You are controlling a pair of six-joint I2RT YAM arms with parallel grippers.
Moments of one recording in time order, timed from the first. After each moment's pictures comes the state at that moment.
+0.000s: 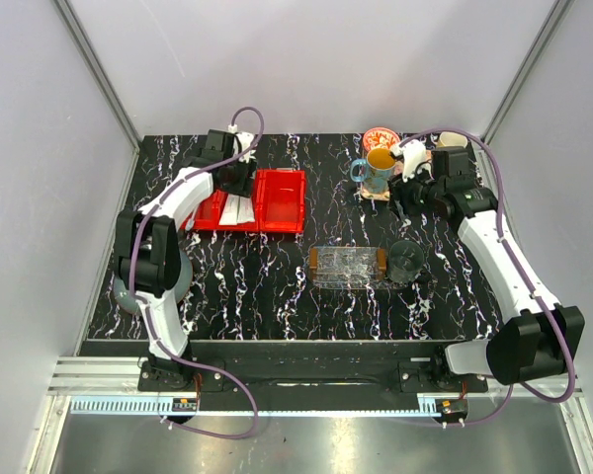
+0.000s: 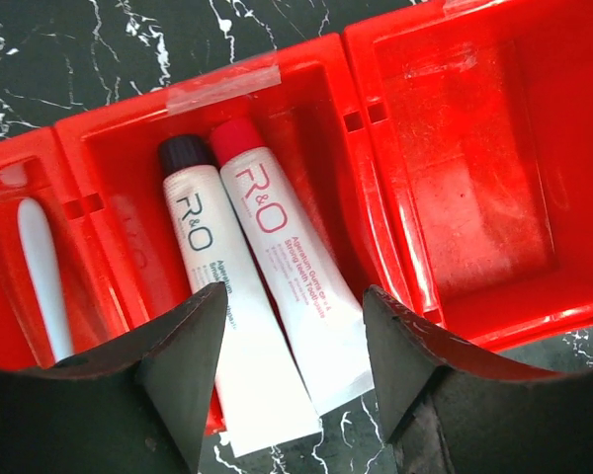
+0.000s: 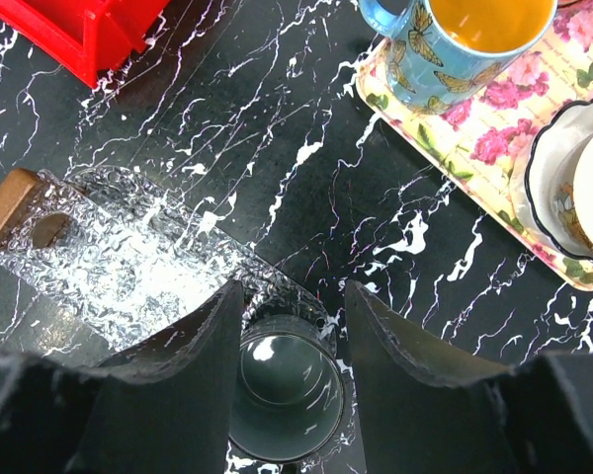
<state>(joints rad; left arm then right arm) -0.22 1.91 1.55 -0.48 0.09 0.08 0.18 1.33 1.25 -0.60 -0.30 -0.30</state>
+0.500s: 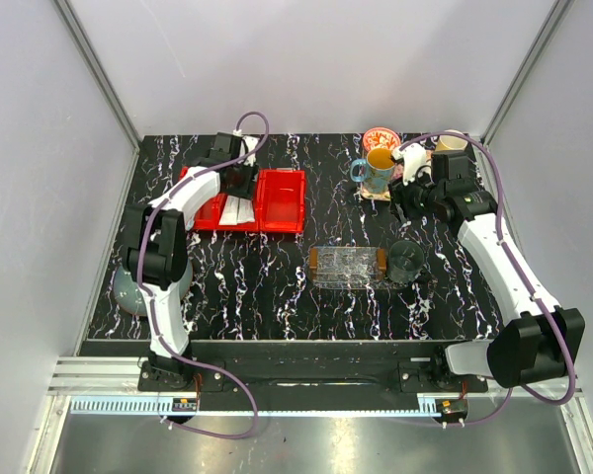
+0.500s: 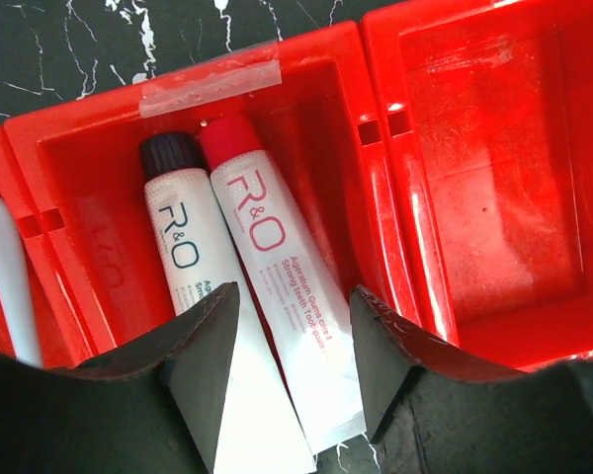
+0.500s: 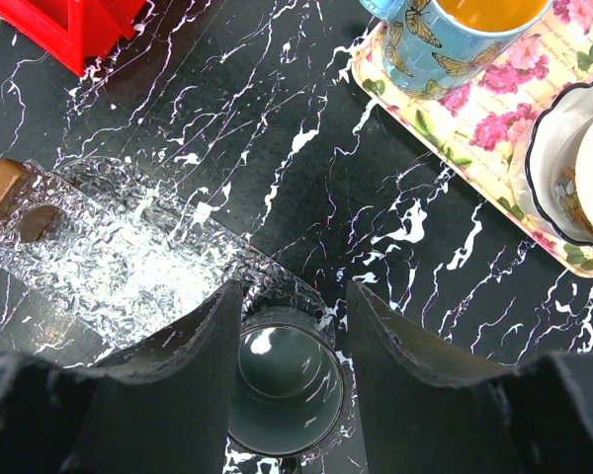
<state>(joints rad) -0.24 2.00 1.58 -0.49 0.05 0.04 0.18 1.32 1.21 -0.60 -0.28 -0.30</state>
